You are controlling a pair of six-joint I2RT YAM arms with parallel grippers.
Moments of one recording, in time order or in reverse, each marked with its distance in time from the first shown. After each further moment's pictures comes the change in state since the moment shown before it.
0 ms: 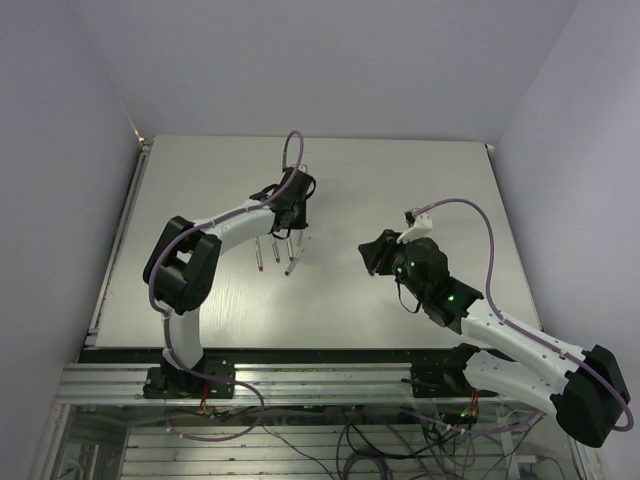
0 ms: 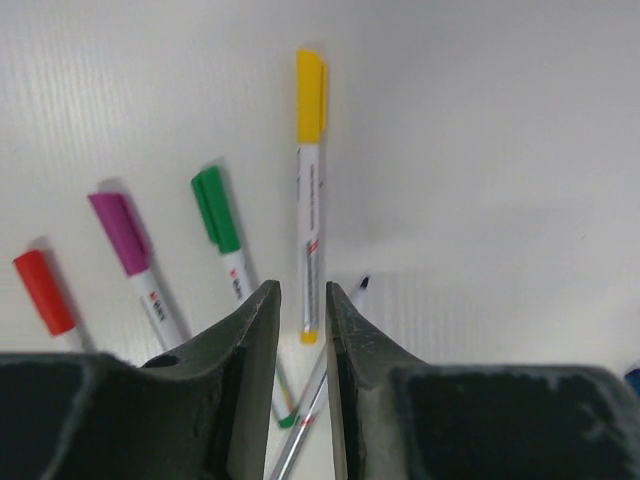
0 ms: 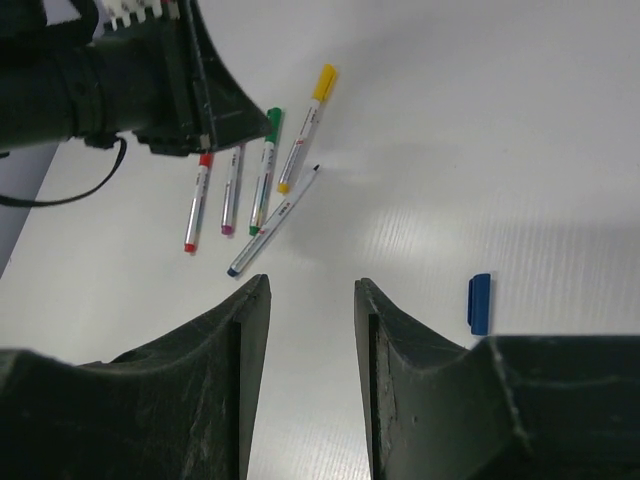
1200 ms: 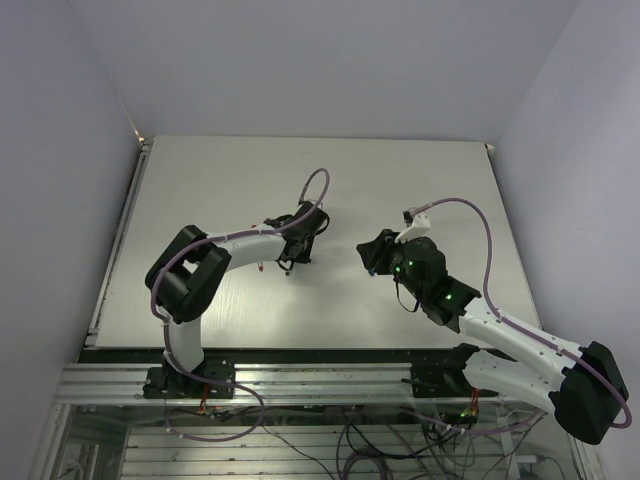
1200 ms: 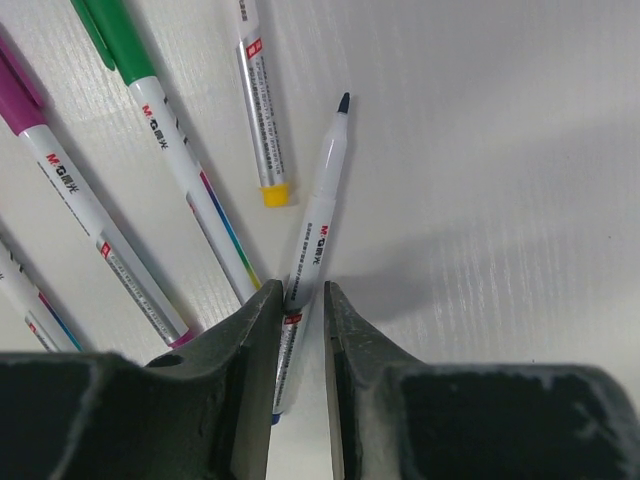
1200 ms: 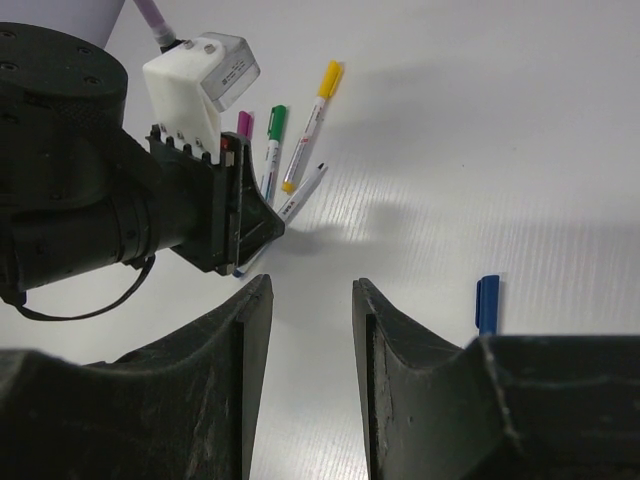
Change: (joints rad) left arm -0.149 -0.065 -0.219 -0.003 -0.076 0.072; right arm 0.000 0.023 0.000 0.024 -0.011 0.008
